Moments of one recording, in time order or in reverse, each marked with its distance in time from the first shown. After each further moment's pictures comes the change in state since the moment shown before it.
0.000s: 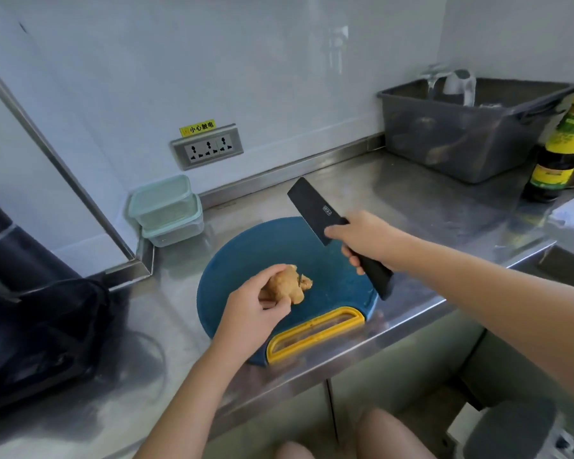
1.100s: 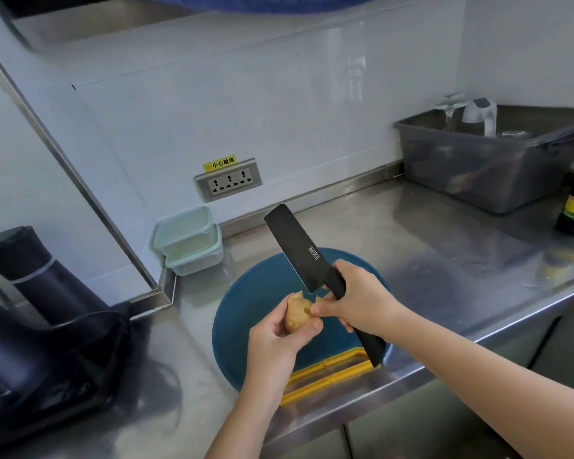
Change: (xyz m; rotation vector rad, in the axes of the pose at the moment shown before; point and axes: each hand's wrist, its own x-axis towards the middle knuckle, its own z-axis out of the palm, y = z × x) left_hand 0.004 0.019 0.028 -0.447 0.203 -0.212; right_hand -0.004 0.019 0.028 -0.120 -0.058 -0.317
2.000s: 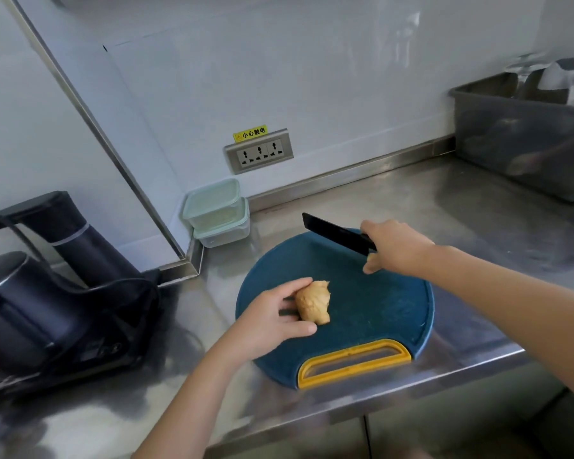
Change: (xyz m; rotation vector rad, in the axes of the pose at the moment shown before) left_hand 0.027 0.015 -0.056 0.383 -0.377 -0.040; right_hand 0.076 0.008 -0.035 -0.751 -0.116 0.024
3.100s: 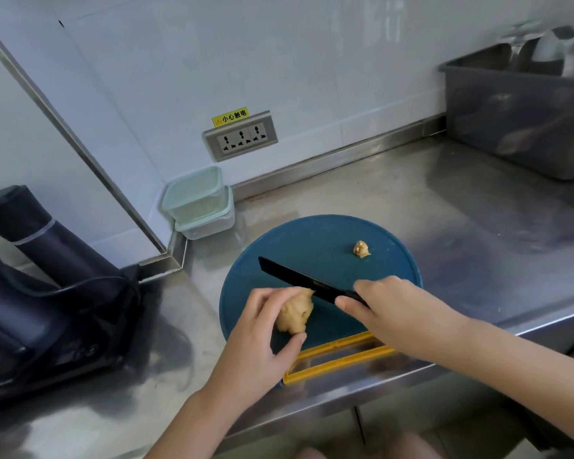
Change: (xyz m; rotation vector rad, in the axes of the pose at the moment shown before) left_hand -0.032 -0.019 0.033 0.521 0.316 0.336; right_hand -0.087 -0.016 0.041 0.115 -0.052 -0.147
